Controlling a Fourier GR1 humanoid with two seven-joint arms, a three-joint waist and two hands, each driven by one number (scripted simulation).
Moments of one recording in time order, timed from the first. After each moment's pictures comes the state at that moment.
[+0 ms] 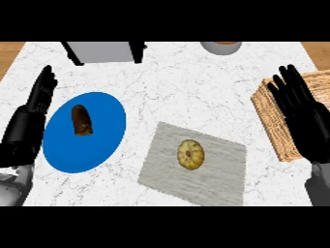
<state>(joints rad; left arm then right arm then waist) -0.17 0.48 -0.21 -1.66 0.09 0.34 -0.01 -0.18 -0.38 0.12 -1.72 -0.48 -0.17 0.15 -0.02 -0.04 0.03</state>
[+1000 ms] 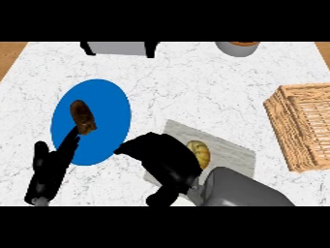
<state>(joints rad) 0.05 0.40 -0.28 -1.46 0.26 0.22 0.22 -0.66 -0.23 0.93 -1.54 0.30 -0.01 0.40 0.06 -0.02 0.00</state>
